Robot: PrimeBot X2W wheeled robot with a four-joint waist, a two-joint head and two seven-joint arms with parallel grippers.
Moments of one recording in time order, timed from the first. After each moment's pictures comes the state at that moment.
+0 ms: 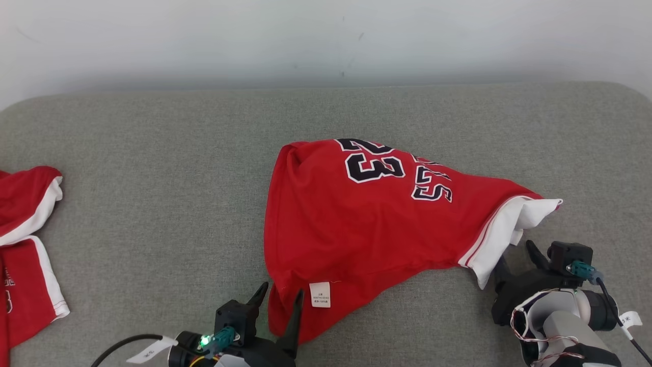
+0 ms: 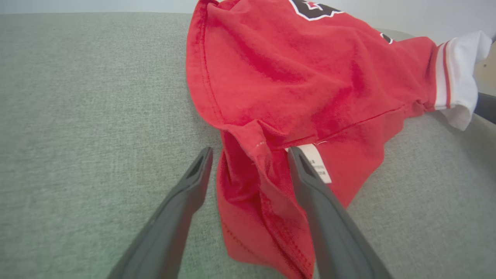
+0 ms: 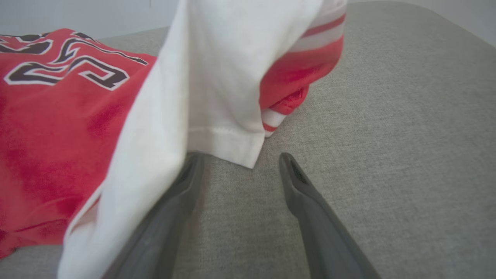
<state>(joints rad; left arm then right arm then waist) -0.28 0.14 -0.56 0.46 -0.45 0.05 -0.14 -0.54 -0.15 -0.03 1.06 0.19 0.13 -0.26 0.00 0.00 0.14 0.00</state>
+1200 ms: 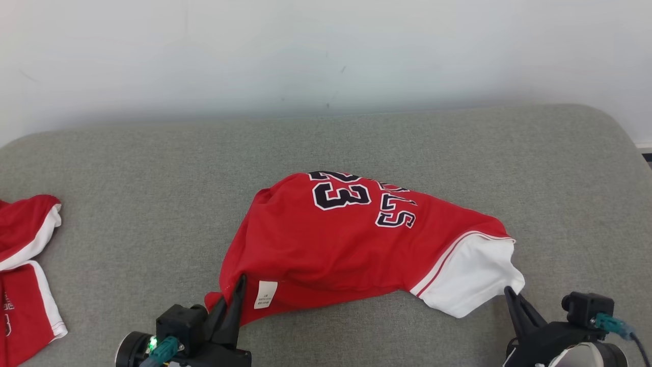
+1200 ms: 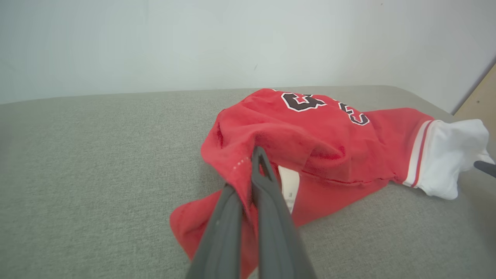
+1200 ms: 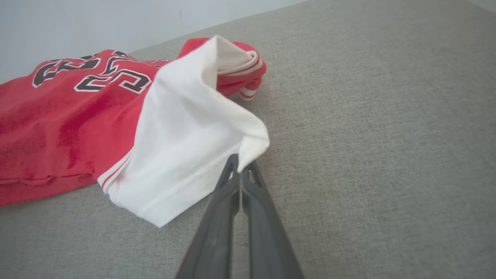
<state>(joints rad) -0.18 0.30 -0.50 0.18 -0.49 0.10 -0.13 -0.16 -0.24 0.14 0.55 0.49 0.13 -0.07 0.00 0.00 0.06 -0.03</state>
